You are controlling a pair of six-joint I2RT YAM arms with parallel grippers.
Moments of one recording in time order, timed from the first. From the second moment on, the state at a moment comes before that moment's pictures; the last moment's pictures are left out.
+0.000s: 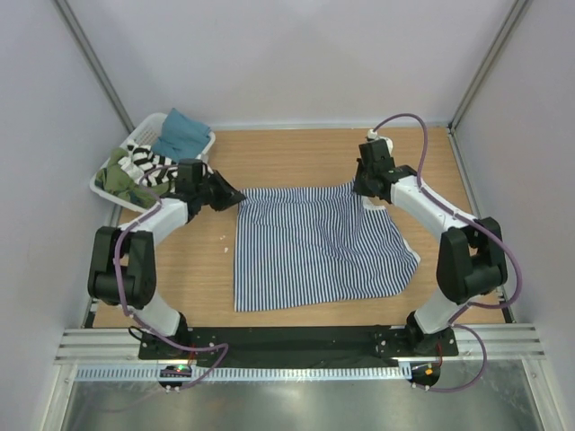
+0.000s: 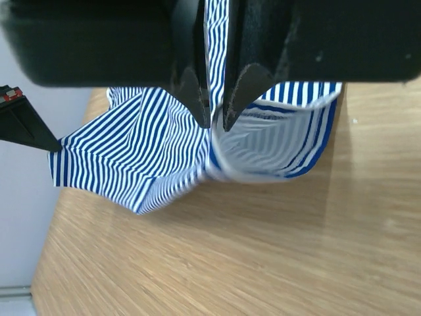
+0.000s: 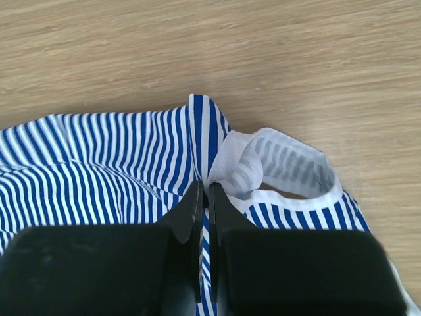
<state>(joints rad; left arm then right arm) -0.15 1.60 0.95 -0.05 0.39 -0.83 0.32 1.62 1.22 -0.44 0.20 0.43</state>
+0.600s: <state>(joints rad) -0.14 1.88 1.15 -0.03 0.34 -0.73 0.26 1.81 1.32 -0.36 0.16 0.43</state>
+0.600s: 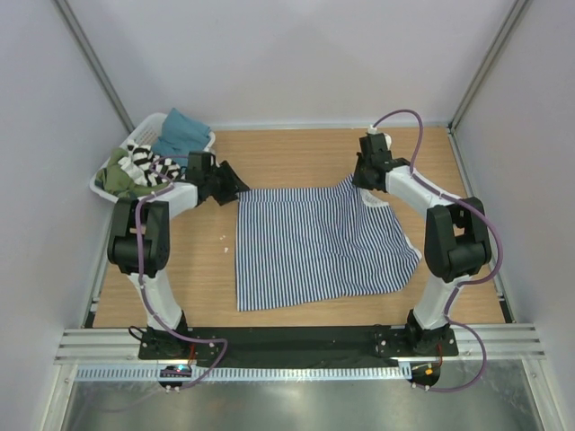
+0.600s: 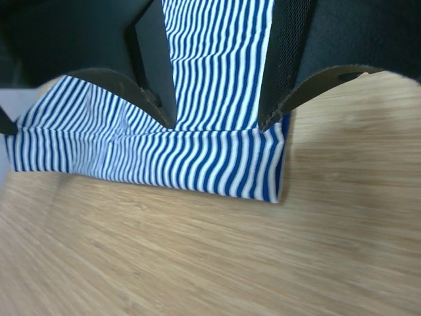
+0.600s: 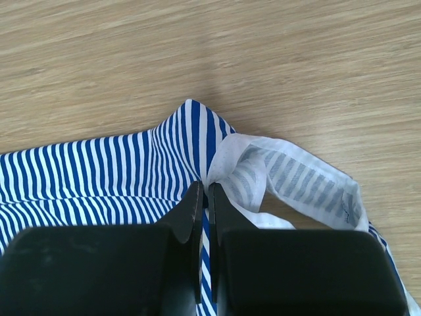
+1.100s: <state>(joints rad) -0.14 1.86 1.12 -0.14 0.23 -0.65 0.25 1.81 1.32 -0.35 0.14 0.43</state>
